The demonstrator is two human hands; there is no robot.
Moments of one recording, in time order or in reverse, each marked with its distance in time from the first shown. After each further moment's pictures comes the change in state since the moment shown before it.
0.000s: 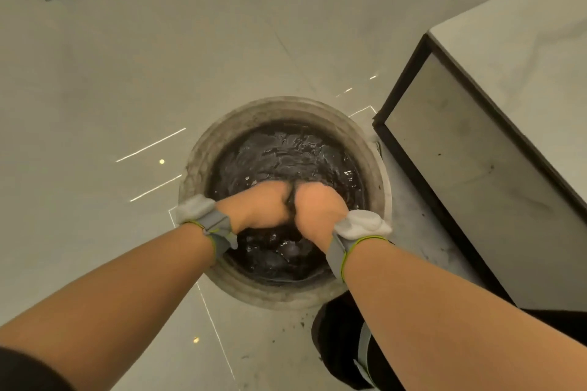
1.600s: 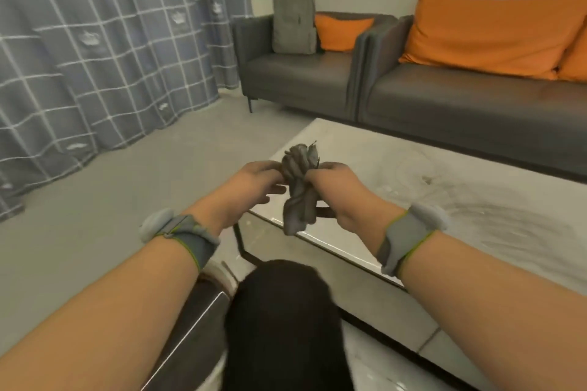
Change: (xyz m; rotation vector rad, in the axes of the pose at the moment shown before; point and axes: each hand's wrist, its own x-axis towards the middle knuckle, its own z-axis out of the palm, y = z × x) left_hand -0.144 0.353 -0.109 -0.503 0.150 0.554; right_hand -0.293 0.177 -0.249 1.384 0.708 0.202
